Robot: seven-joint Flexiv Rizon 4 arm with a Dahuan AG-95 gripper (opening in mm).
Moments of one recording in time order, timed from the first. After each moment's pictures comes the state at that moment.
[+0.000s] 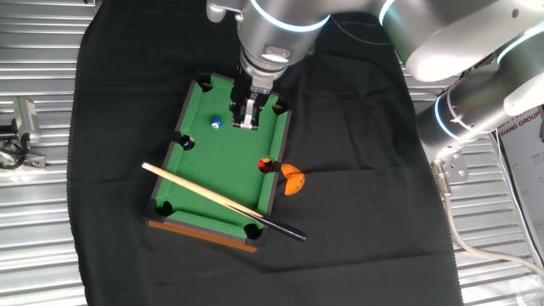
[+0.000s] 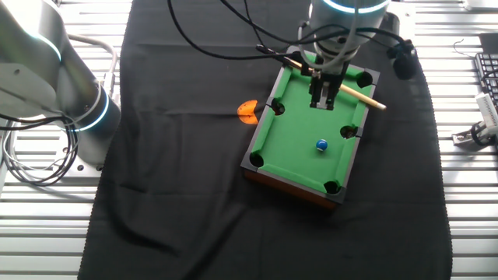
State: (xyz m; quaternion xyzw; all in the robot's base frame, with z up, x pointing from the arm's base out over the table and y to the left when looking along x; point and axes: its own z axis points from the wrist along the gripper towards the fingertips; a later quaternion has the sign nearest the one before) arm 0.500 0.004 0.171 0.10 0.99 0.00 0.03
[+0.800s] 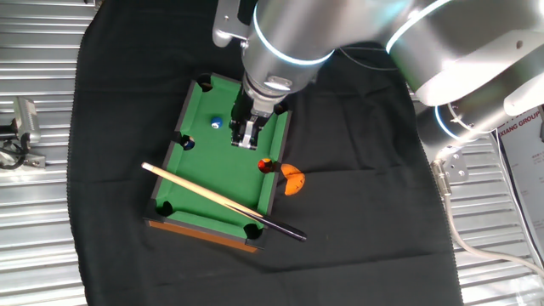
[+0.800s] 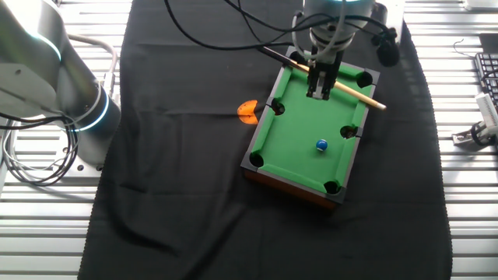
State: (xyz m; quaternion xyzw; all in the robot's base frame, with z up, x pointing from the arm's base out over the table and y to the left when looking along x) arm 0.503 0.028 0.162 0.13 0.99 0.00 0.03
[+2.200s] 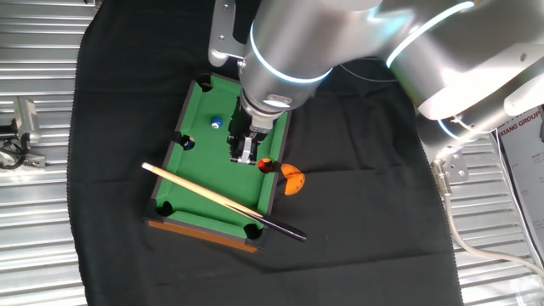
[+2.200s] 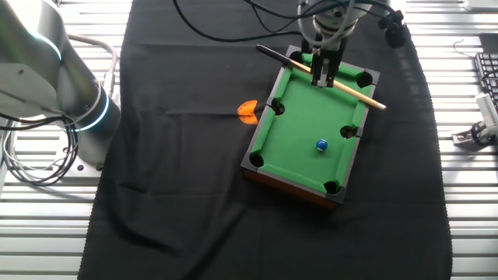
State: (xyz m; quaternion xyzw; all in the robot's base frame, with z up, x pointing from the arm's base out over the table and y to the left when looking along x) arm 0.510 0.053 0.163 0.12 0.99 0.00 0.04
